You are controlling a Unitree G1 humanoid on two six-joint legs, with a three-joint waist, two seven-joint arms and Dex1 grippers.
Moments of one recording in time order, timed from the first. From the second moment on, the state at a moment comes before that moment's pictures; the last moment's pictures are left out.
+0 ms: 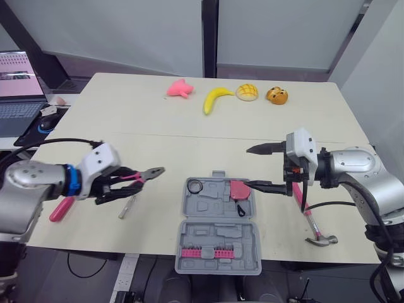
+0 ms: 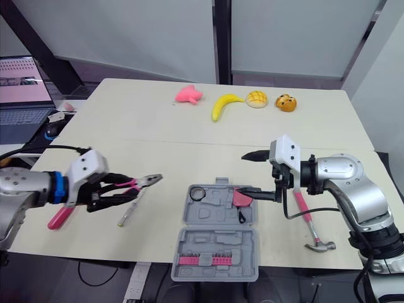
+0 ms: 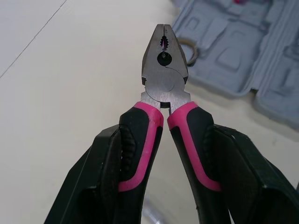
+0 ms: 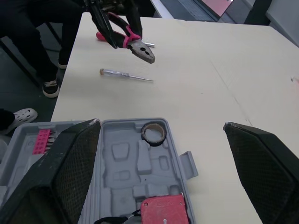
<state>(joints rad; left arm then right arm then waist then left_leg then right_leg) -0.30 1.07 0.02 -0.20 -0.32 0.51 -1.19 -0.48 -0.74 0.11 -0.32 0.42 0.49 1.11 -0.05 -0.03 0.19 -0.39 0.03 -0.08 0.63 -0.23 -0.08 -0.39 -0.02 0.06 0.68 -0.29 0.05</state>
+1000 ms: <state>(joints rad) -0.59 0.79 -0.36 -0.31 -0.23 0.68 -1.16 -0.61 -0.60 0.46 -0.29 0.13 0.58 1.02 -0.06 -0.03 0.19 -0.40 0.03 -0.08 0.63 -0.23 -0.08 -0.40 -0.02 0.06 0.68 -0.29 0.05</state>
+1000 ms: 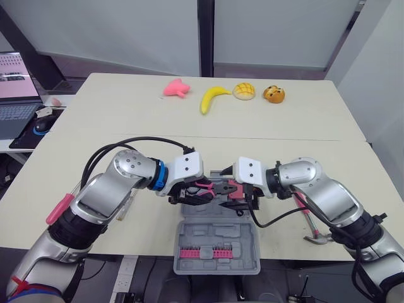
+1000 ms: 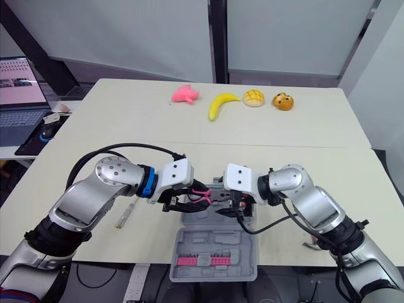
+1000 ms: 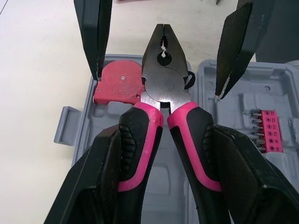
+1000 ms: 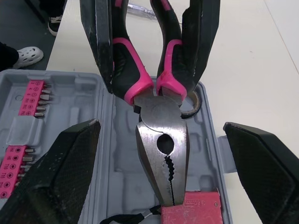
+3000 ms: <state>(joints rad) -0.10 0.95 0.13 -0.11 -0.41 0.14 -1.39 -0.66 -0.58 0.68 -0.27 -0.20 0.68 1.05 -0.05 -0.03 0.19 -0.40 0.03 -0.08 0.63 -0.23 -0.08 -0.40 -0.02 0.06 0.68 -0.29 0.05</state>
